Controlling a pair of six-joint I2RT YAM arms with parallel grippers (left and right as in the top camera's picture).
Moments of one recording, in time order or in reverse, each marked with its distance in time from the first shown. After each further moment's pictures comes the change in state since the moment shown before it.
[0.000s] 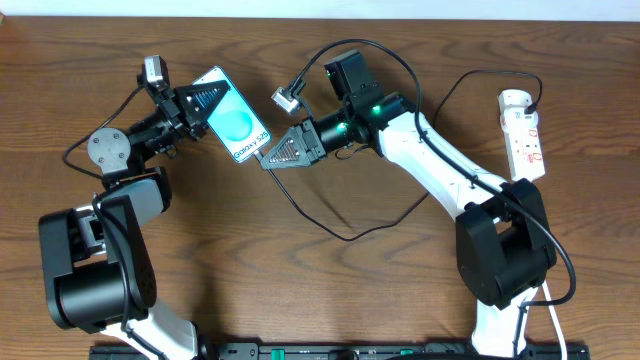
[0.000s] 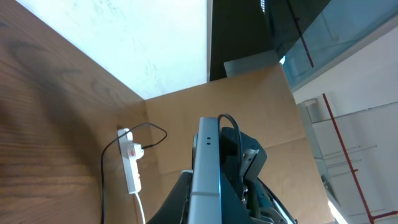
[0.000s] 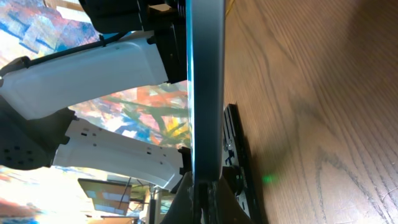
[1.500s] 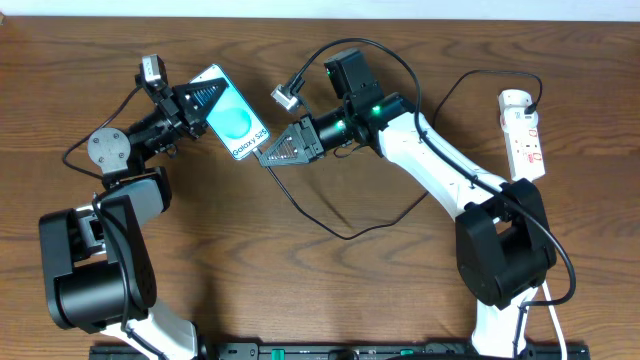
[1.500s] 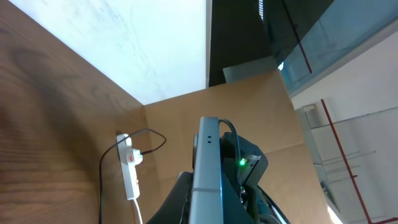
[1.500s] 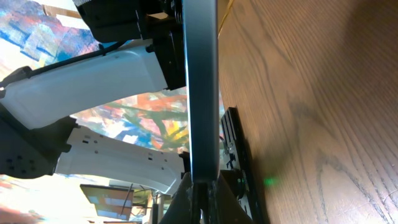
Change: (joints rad) left arm 0.000 0.000 0.000 -0.006 -0.024 -0.002; right arm 0.000 0.000 -0.002 0.045 0.011 0.062
